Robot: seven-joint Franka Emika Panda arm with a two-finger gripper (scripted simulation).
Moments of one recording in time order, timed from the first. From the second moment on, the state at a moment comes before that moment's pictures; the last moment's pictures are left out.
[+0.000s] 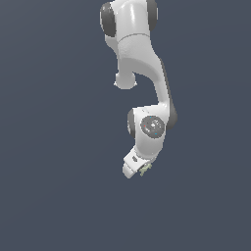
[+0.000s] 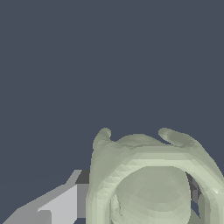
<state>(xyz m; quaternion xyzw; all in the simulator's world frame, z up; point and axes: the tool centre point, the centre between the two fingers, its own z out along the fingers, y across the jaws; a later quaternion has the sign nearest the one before) 0.080 0.077 0.040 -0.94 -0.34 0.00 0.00</state>
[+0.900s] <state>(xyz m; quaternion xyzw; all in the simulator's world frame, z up) 0.048 0.022 0.111 -0.94 -0.34 0.00 0.00</state>
